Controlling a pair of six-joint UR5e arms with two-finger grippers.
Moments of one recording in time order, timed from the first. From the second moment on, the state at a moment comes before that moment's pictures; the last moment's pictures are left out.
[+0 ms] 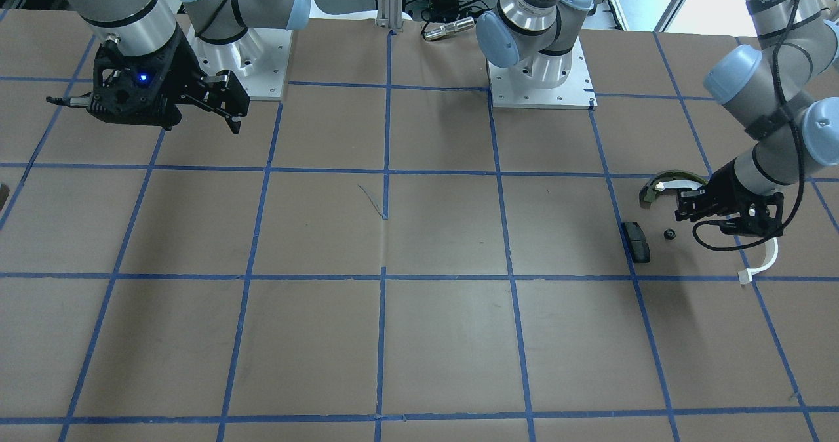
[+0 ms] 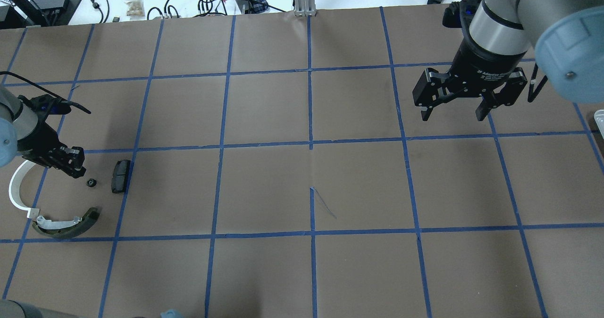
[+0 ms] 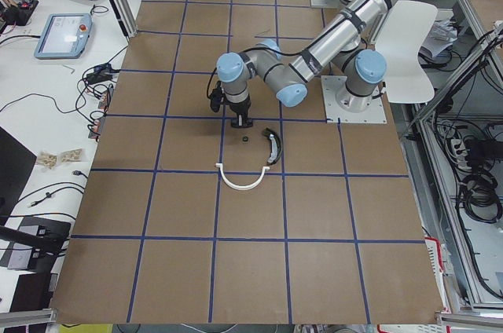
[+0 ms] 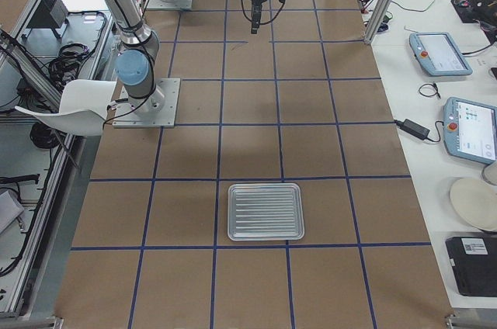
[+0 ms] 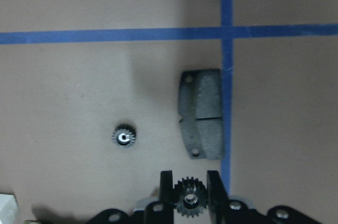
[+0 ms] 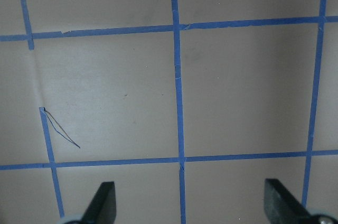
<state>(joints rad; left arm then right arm) -0.92 -1.81 -1.95 -1.06 1.65 0.73 1.55 -1.63 1.68 -1.54 -1.55 0.02</state>
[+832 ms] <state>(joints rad) -0.85 -1.88 -1.95 -1.00 1.60 0.78 1.55 -1.62 1.68 -1.54 -1.55 0.01</state>
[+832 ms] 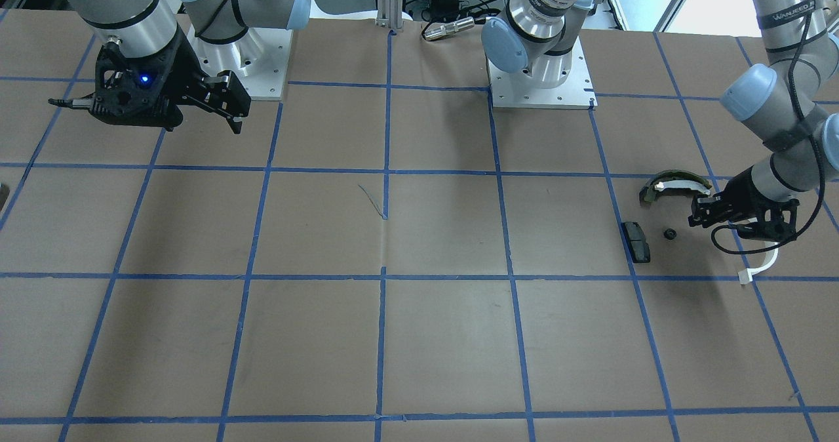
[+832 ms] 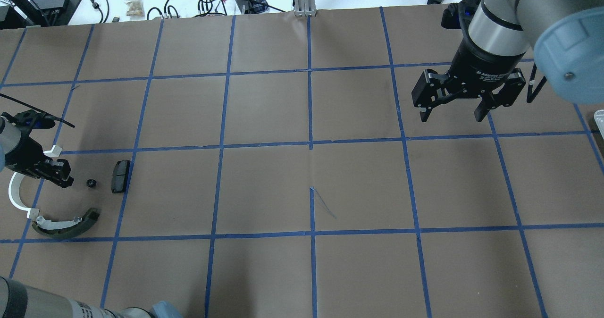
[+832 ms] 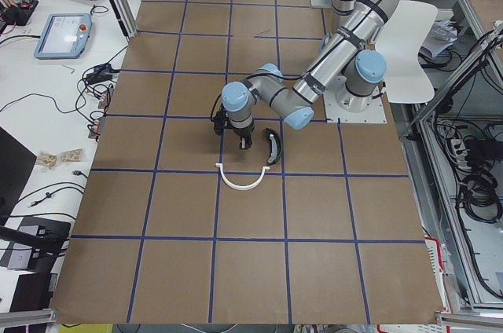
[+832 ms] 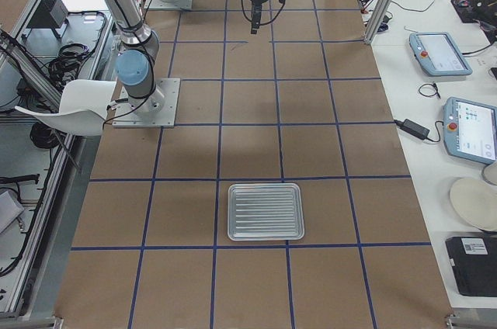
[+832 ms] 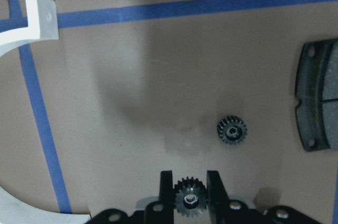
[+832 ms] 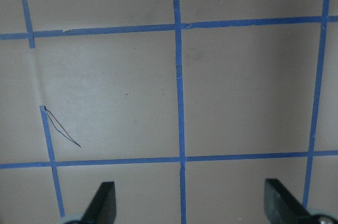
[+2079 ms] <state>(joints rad) -1.03 -1.73 -1.90 -1.11 1.57 0.53 1.54 -1.62 1.68 -1.54 -1.55 0.01</state>
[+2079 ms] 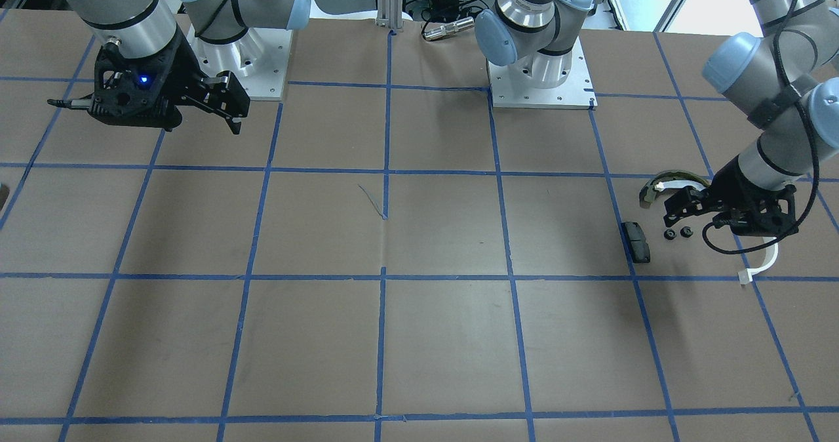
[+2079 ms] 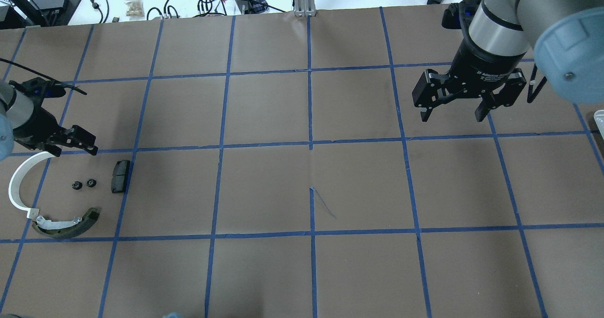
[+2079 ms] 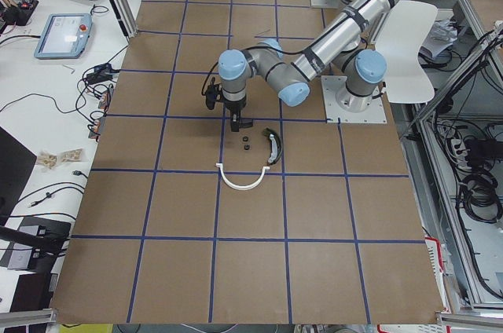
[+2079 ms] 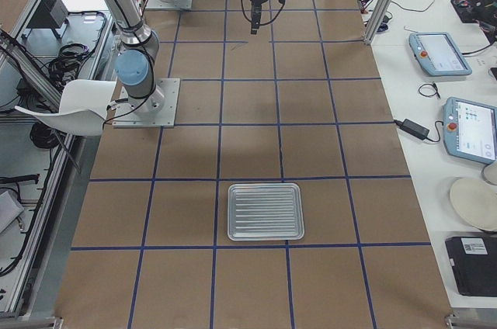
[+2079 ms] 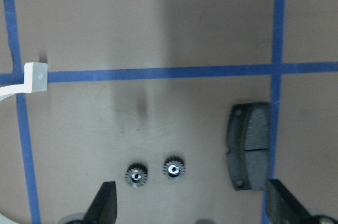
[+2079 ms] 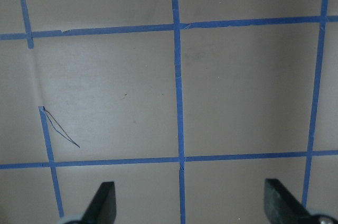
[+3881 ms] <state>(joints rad) -1.65 -1.53 -1.66 -1.50 1.54 -0.18 1.54 -1.62 1.68 -1.54 -1.55 0.02</state>
